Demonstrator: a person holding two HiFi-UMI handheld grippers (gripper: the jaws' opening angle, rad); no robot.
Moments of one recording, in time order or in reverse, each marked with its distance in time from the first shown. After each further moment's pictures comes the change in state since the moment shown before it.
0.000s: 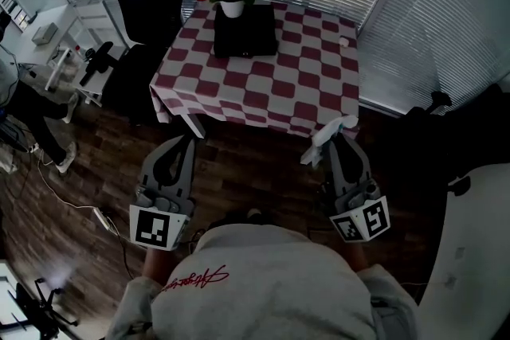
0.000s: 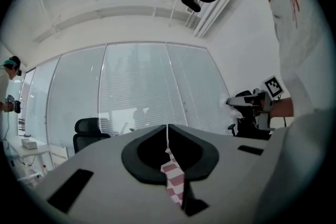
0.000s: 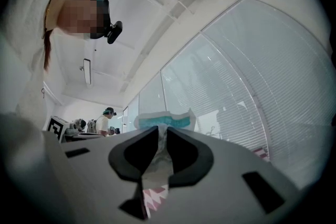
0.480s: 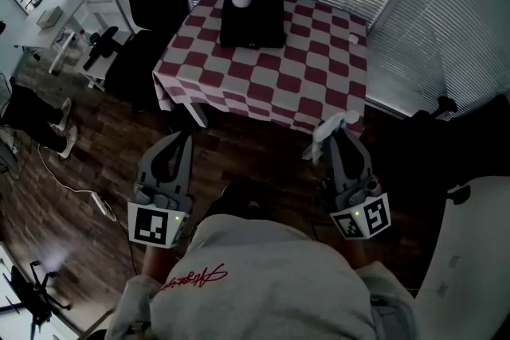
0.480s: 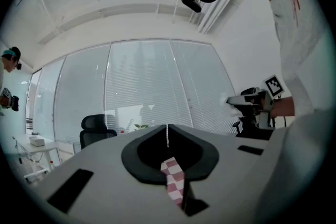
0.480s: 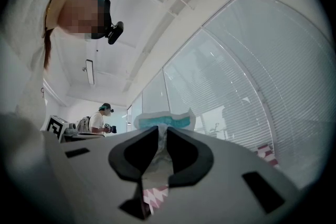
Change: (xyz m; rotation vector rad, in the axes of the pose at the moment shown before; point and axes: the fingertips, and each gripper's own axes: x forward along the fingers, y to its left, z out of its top) left arm -0.004 0.000 -0.009 -0.003 0.029 0.063; right arm 0.010 -0.007 -0.011 0.021 0.024 0.049
